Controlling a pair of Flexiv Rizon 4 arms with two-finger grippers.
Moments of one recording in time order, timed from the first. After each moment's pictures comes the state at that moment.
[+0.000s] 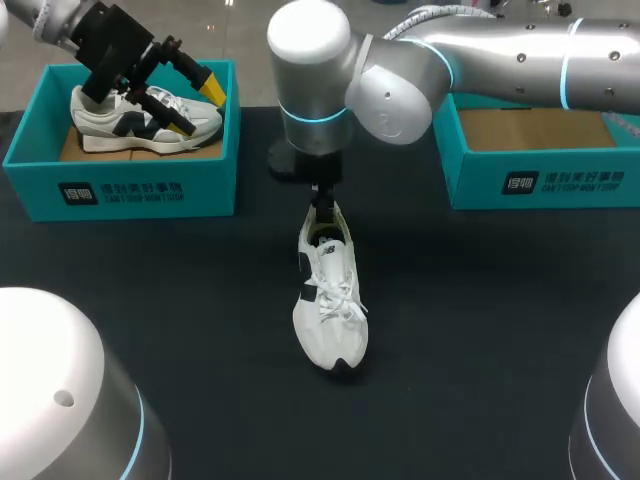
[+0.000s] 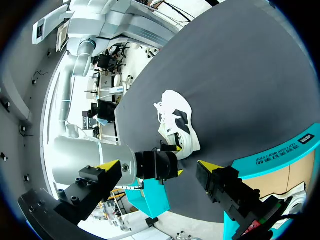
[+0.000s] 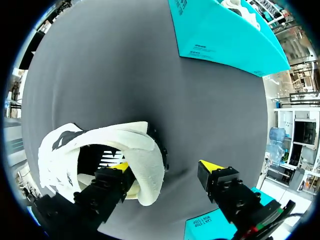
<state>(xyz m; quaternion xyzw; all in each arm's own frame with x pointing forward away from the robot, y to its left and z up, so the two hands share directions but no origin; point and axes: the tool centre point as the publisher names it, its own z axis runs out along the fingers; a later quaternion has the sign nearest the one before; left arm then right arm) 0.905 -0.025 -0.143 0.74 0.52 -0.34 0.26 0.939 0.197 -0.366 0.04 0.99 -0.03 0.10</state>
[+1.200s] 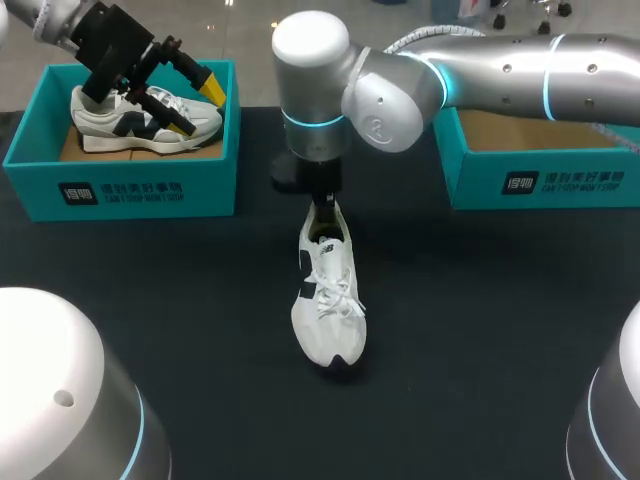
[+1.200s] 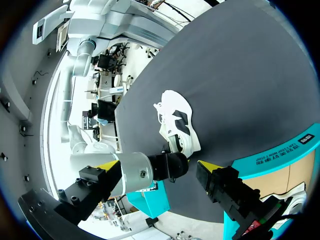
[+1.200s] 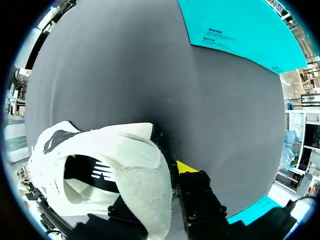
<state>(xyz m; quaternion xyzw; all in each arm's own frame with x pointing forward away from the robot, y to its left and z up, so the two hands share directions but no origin) 0.905 -0.025 -0.143 0.74 0.52 -0.34 0.26 0.937 0.198 -0.401 0.03 1.00 -0.03 0.04</state>
